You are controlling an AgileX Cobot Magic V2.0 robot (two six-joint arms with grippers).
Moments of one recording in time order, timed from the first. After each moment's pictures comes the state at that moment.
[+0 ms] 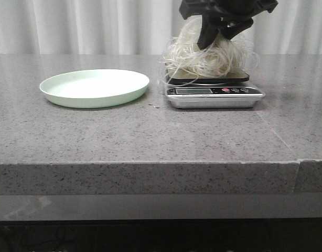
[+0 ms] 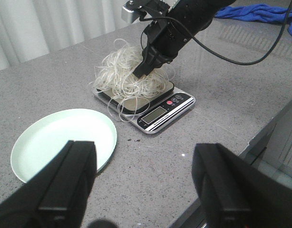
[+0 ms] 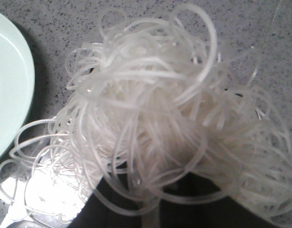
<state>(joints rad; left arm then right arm) -0.68 0.65 -0.84 -0.13 0.57 0.17 0.37 1.82 -1.58 0.04 0.64 -0.03</state>
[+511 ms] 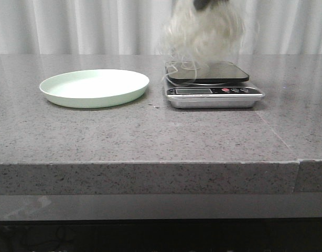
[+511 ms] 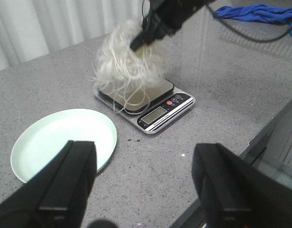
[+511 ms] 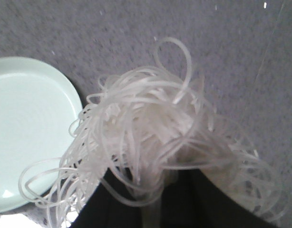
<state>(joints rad) -0.68 0.65 -0.84 -0.13 0.57 0.17 0.41 1.72 -1.69 0.04 0.69 -0.04</state>
